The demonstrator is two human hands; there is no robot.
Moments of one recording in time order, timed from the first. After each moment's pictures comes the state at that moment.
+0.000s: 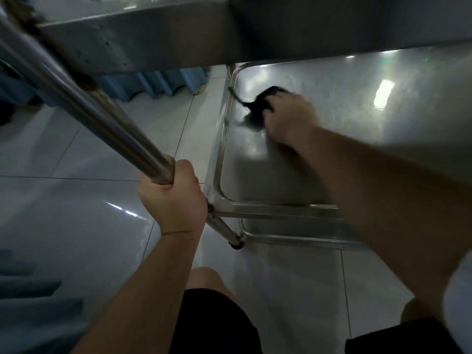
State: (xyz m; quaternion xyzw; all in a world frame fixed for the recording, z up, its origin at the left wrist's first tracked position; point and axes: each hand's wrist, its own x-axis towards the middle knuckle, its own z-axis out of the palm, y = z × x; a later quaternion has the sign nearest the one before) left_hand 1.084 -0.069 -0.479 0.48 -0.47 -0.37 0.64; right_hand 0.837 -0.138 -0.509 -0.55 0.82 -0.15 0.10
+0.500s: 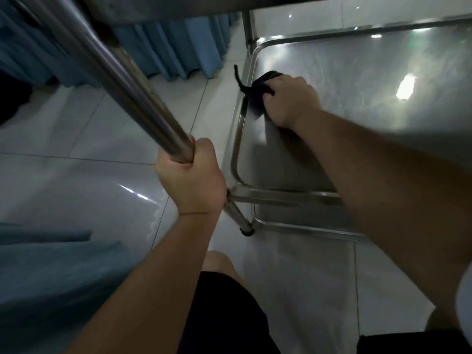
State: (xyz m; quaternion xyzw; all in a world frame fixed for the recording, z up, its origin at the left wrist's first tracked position) left_hand 1.086 -0.073 -0.481 0.50 -0.47 -0.38 0.63; right_hand 0.873 -0.161 -0.513 -0.57 0.79 -0.17 0.11
